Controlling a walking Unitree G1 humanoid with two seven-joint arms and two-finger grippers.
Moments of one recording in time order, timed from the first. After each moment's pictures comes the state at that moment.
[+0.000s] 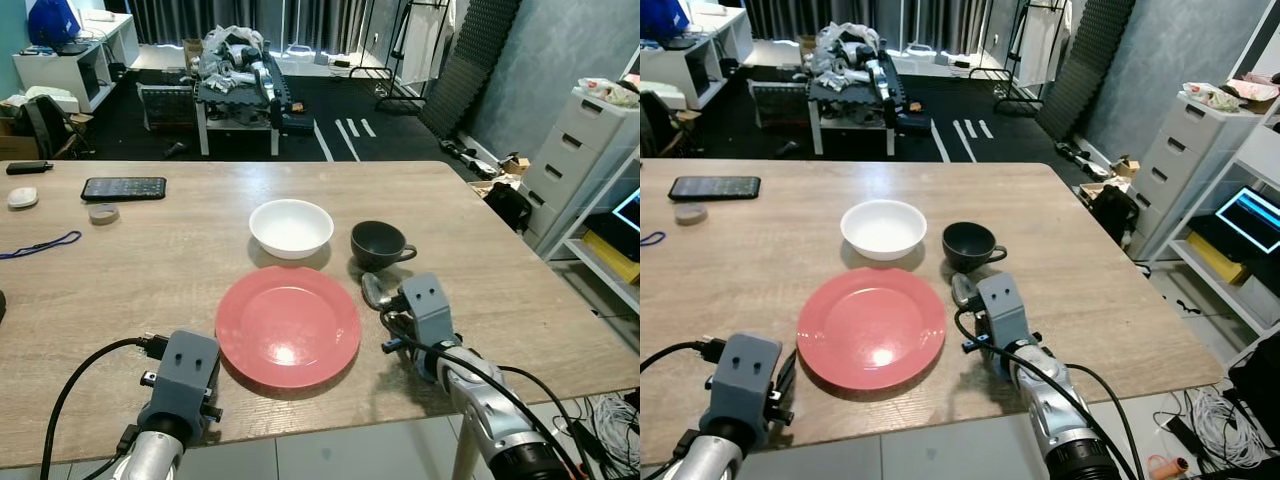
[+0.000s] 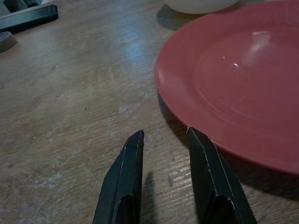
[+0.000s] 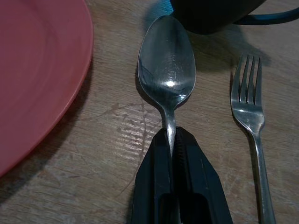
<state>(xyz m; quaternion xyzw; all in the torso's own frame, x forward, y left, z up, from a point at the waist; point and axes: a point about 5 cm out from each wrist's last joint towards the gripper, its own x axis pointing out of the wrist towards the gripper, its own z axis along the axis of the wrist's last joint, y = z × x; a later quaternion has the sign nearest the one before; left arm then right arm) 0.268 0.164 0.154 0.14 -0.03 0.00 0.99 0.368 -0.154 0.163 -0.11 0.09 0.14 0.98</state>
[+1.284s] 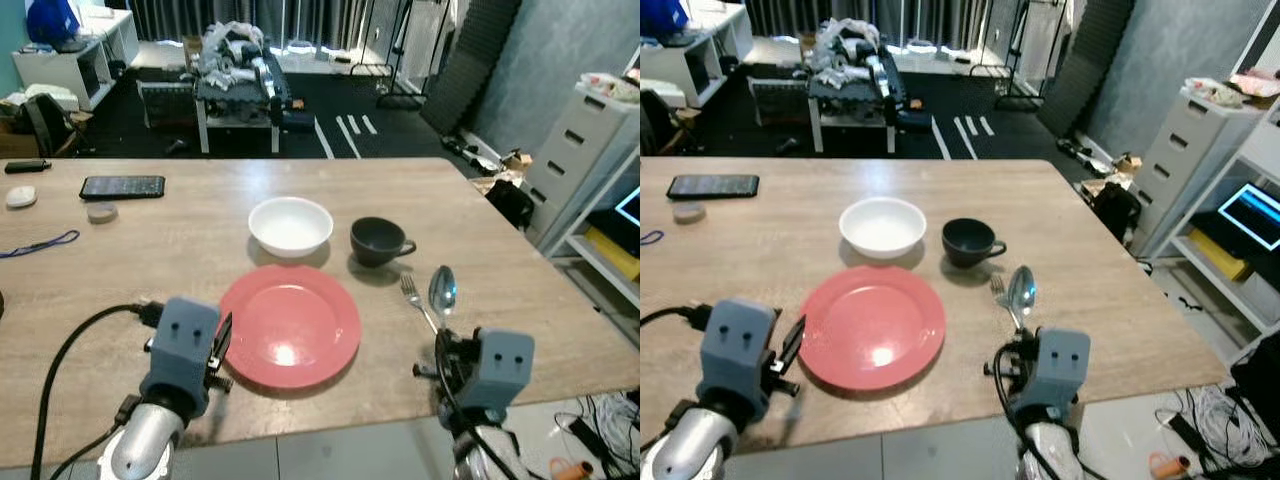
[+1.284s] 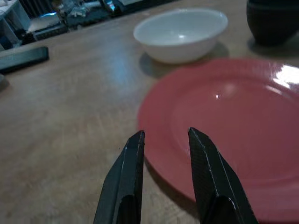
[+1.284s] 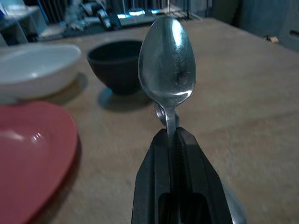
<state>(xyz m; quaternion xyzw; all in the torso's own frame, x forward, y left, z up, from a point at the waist) 0.264 0.153 0.192 0.13 -0.08 -0.05 0.99 0.286 -0.151 0.171 0.07 -0.12 -0.03 0.99</state>
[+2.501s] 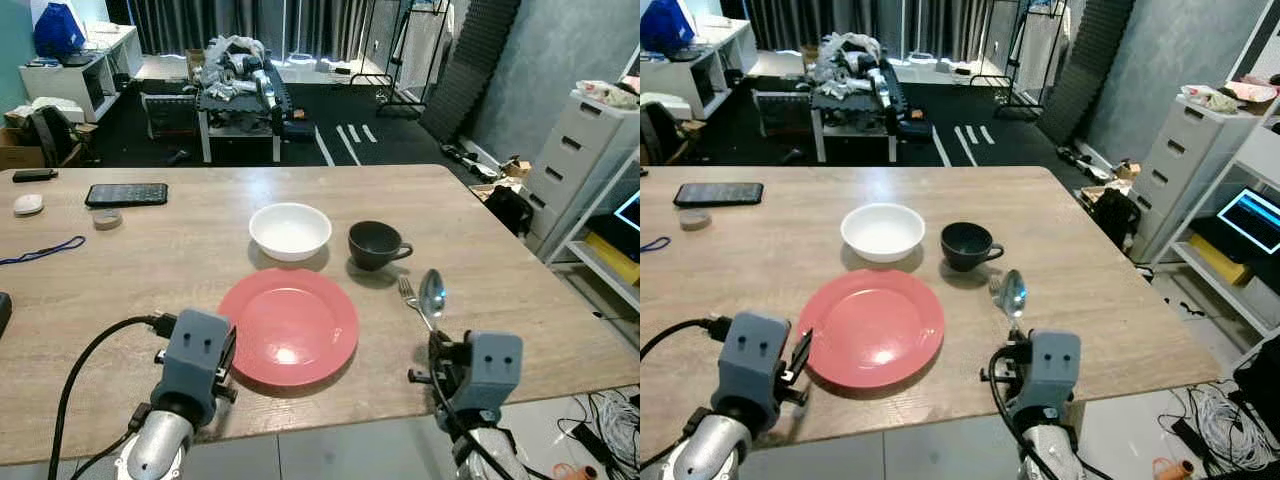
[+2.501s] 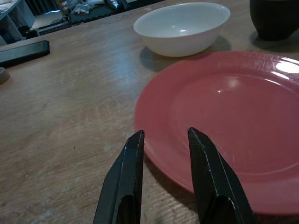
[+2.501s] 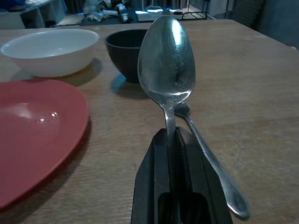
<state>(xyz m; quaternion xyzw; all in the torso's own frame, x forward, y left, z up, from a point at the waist) 0.271 0.151 0.179 0.12 -0.07 -0.04 0.99 0.286 -0.154 0.155 0.03 -0.11 0.01 0.99</state>
